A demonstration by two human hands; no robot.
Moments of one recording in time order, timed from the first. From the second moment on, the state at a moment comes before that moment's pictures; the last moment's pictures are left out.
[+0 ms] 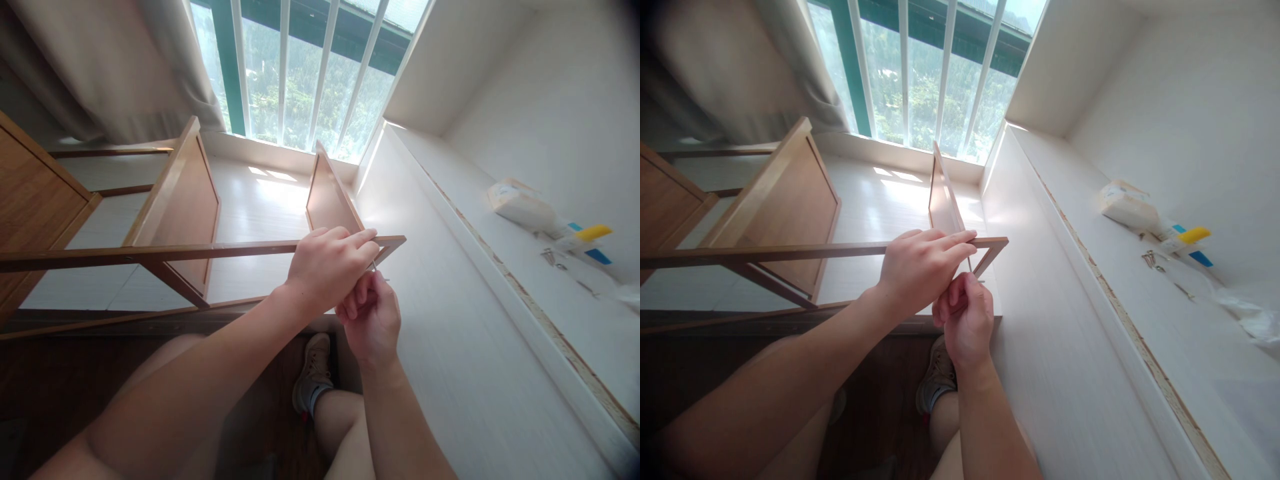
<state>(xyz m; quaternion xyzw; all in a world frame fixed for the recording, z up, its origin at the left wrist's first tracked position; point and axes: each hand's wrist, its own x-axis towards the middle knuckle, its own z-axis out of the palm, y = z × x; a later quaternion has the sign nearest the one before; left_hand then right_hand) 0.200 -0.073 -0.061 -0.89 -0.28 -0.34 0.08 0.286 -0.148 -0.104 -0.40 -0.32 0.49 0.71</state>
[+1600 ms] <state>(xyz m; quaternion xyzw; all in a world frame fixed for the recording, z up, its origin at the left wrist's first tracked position) 0.203 -0.072 -0.065 -0.88 -0.30 -0.35 0.09 0.296 -0.155 -0.104 -0.63 -0.42 0.23 0.61</state>
